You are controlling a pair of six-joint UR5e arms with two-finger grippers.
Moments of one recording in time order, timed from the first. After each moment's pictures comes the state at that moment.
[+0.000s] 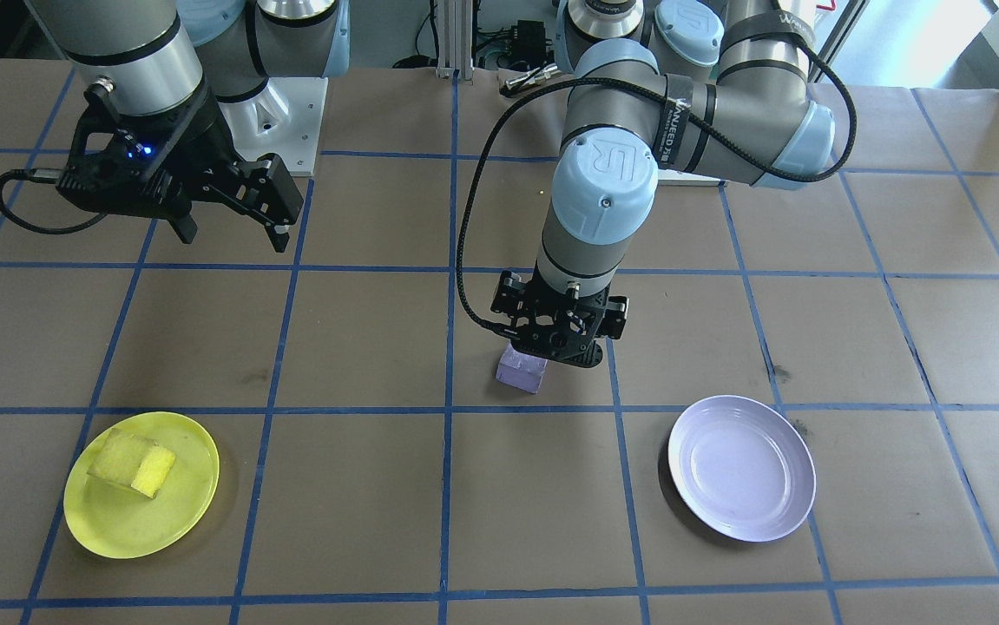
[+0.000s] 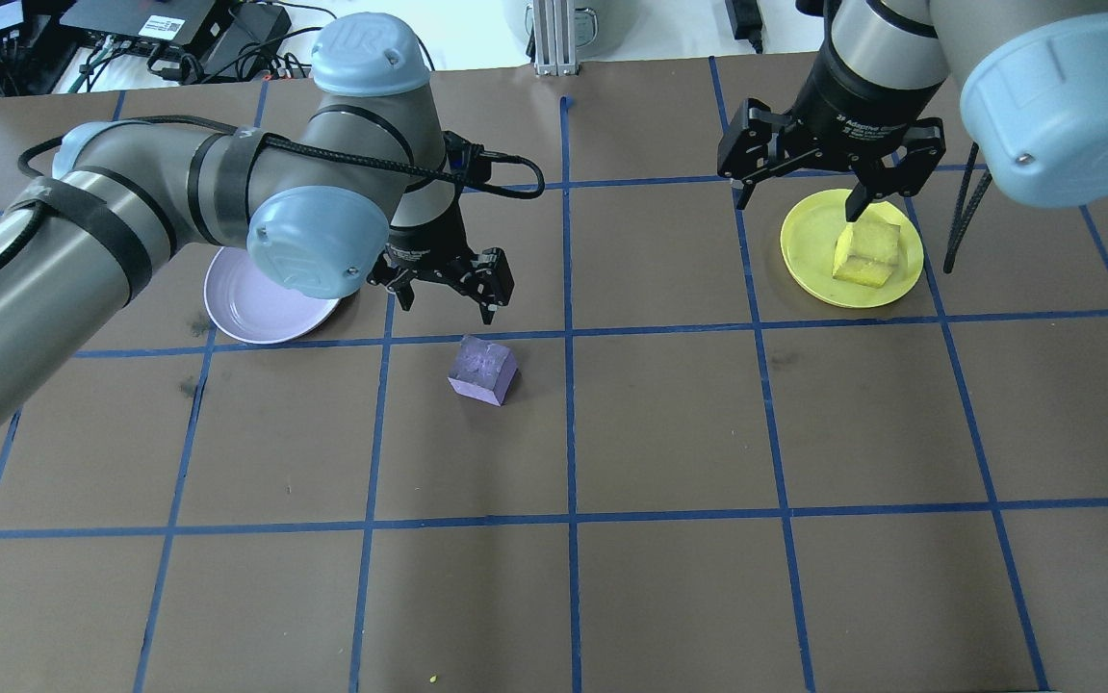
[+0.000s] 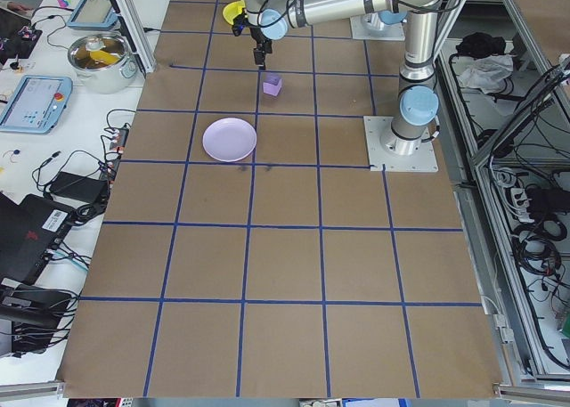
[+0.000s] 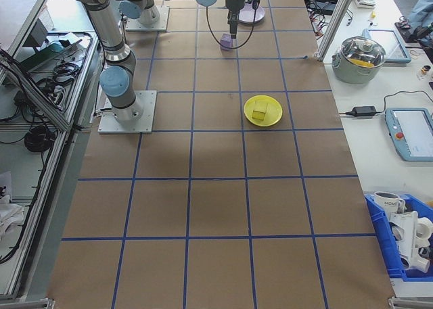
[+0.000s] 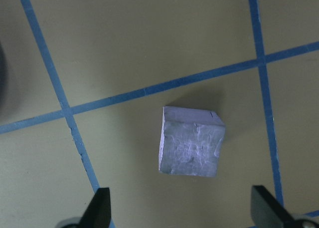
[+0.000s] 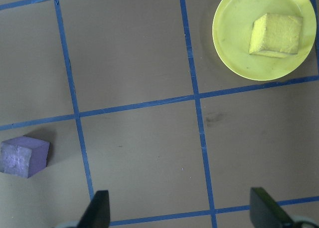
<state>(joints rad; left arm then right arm) -1.78 -1.85 -1.67 -1.30 1.56 0.02 1.62 -1.56 1.59 -1.66 -1.52 0.20</state>
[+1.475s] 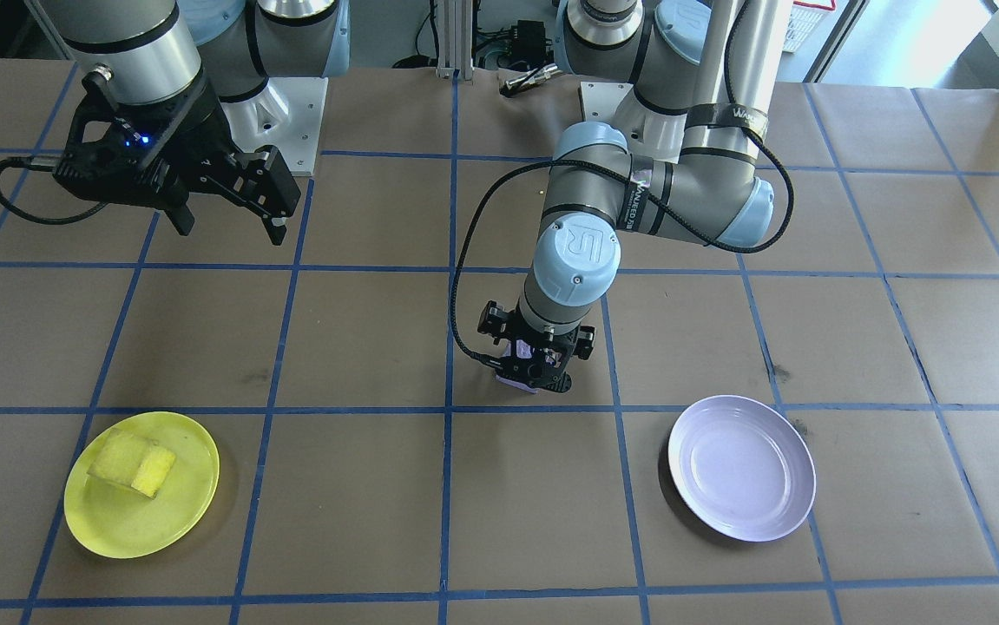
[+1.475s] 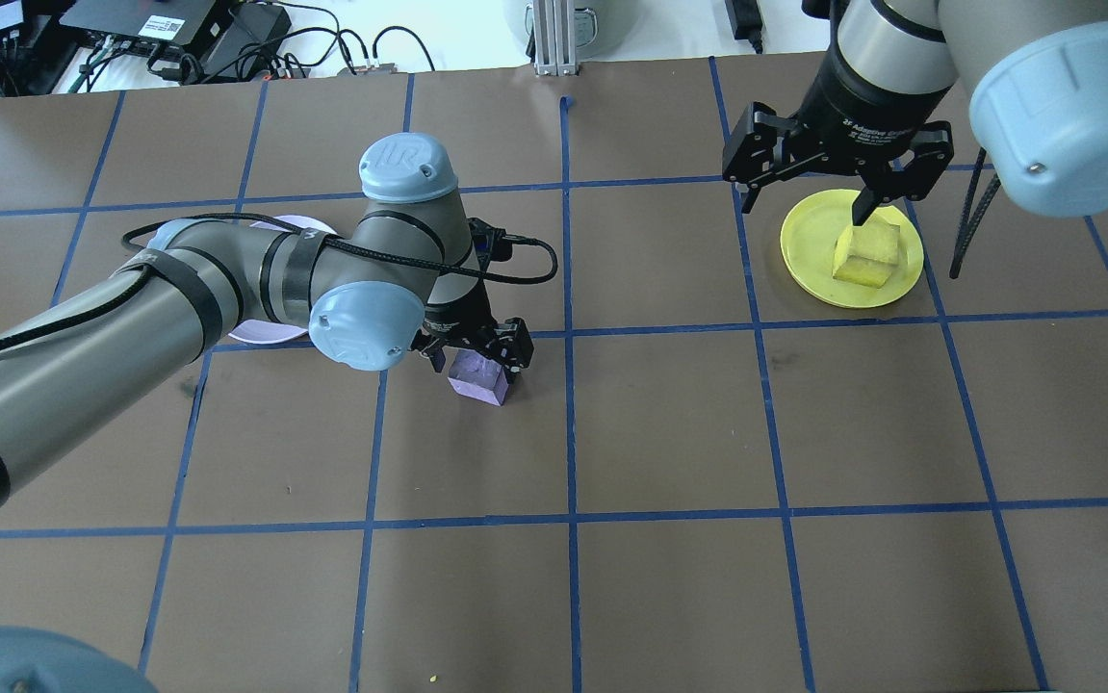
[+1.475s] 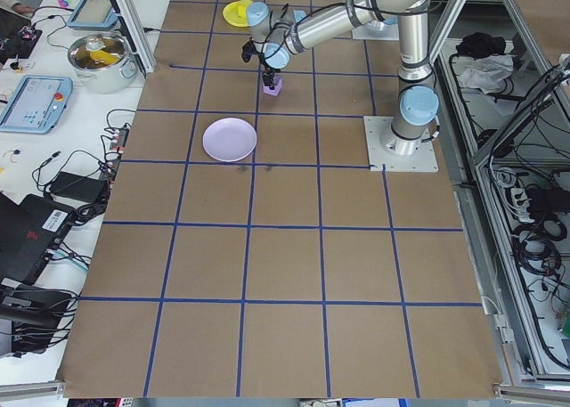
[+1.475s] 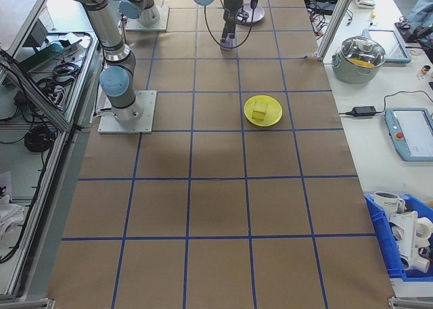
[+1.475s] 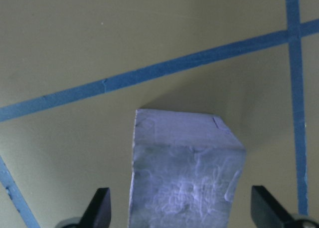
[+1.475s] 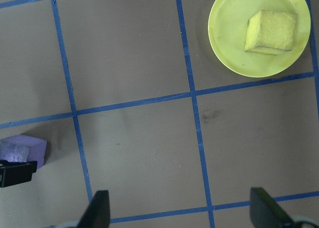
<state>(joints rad) -1.79 -1.96 -1.82 -1.11 1.49 0.03 1.62 -1.58 1.59 -1.66 -1.53 0.21</state>
